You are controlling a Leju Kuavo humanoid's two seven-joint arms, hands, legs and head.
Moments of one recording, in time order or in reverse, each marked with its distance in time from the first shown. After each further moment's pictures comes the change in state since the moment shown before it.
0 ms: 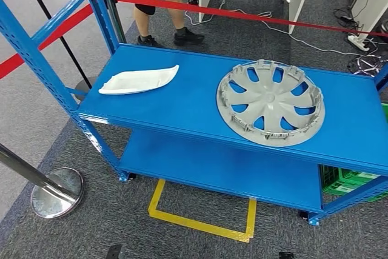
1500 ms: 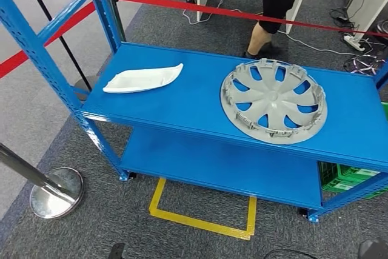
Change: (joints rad) left arm -0.012 -0.026 0.045 0.000 -0.052 0.014 -0.003; right arm 0.085 0.116 0.307 -0.913 -0.901 -0.215 -0.516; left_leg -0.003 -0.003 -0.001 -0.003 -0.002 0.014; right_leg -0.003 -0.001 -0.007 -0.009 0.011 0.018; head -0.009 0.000
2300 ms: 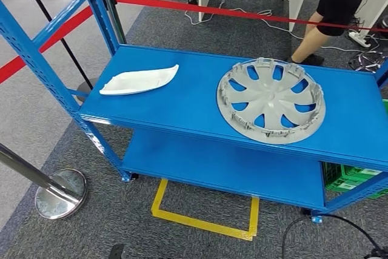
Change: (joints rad) left arm 0.001 -0.002 0.019 0.000 -0.009 0.001 0.001; right arm 0.193 -0.004 0.464 -0.824 -0.031 0.000 0.000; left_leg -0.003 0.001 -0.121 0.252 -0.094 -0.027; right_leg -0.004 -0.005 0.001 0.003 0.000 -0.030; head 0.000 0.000
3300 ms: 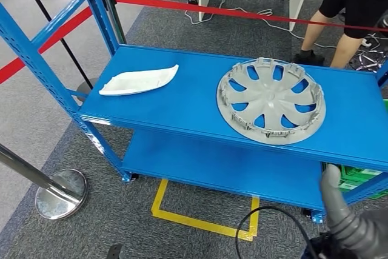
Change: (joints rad) left arm -0.001 -0.007 0.049 -0.002 0.000 -0.004 -0.002; right arm 0.112 -0.018 0.690 -0.252 0.317 0.001 0.002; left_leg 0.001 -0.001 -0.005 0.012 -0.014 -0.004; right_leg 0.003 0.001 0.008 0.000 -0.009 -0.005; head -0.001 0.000
